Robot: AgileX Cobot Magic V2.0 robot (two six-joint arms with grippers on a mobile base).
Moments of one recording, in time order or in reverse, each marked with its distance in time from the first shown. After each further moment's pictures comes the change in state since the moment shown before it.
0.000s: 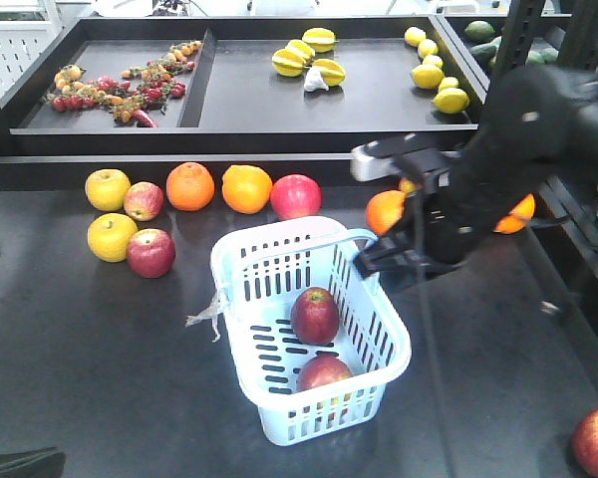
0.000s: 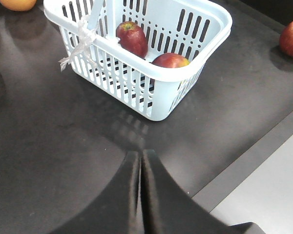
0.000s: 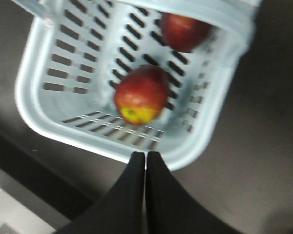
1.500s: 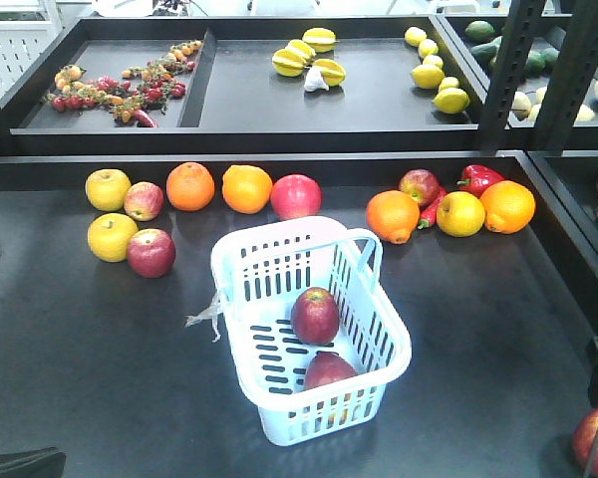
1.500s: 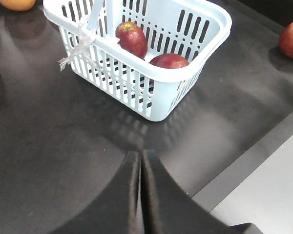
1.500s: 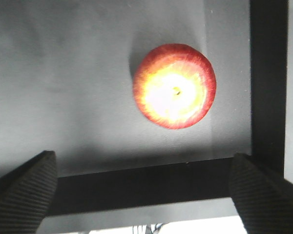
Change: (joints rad) left arm 0.000 0.000 0.000 -0.006 0.000 0.000; right arm -0.644 -0.062 0.466 -0.203 -0.113 0.079
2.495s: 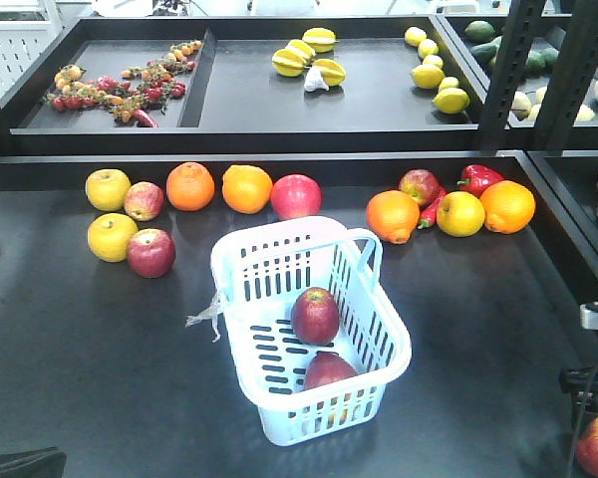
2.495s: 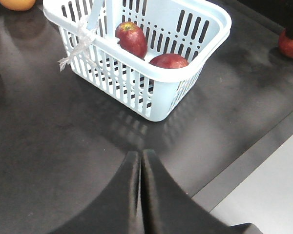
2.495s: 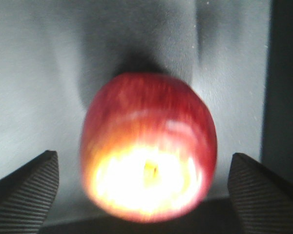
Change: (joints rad) left arm 0.000 0.000 0.000 -0.001 0.000 0.000; right arm 0.000 0.363 -0.063 -0.104 -0.129 0.093
